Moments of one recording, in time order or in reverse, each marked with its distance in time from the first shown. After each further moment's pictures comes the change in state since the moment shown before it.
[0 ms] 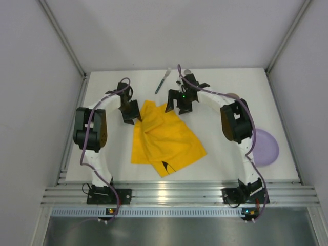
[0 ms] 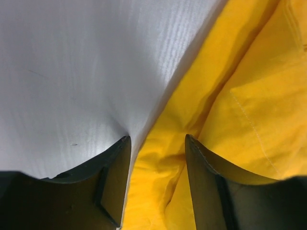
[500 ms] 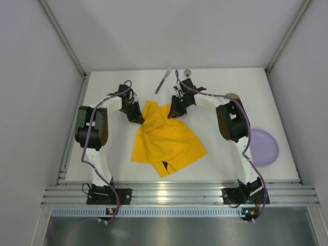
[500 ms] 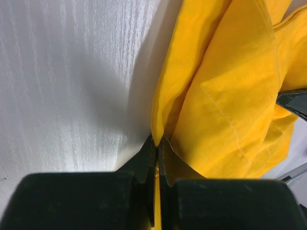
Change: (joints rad) left arm 0.001 0.029 -0.039 0.091 0.234 -0.027; right arm 0.019 0.064 -0.010 0.050 -0.113 0.061
